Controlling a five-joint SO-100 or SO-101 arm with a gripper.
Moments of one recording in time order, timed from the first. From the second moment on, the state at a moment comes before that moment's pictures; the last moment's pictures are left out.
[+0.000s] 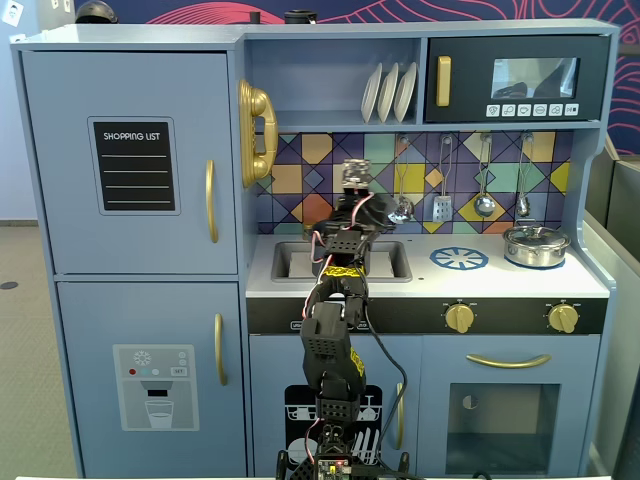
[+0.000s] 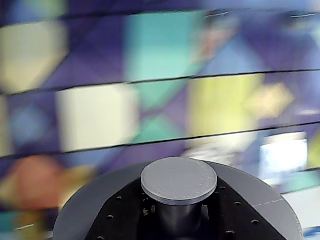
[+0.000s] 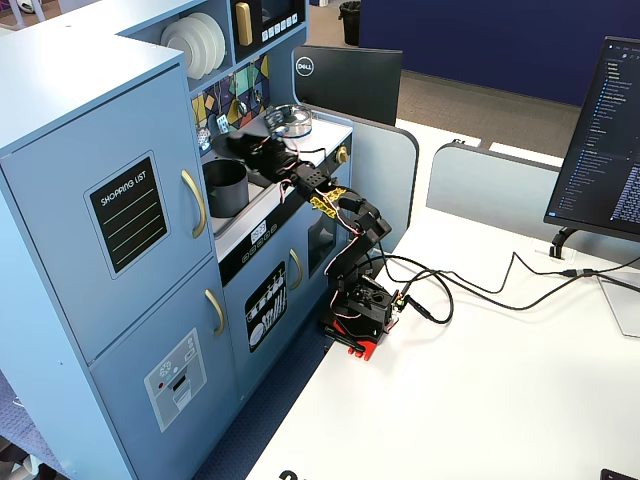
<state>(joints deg) 13.6 122.3 104.9 2.7 -90.9</state>
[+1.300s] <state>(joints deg) 34.1 96.1 115.0 -22.1 -90.3</state>
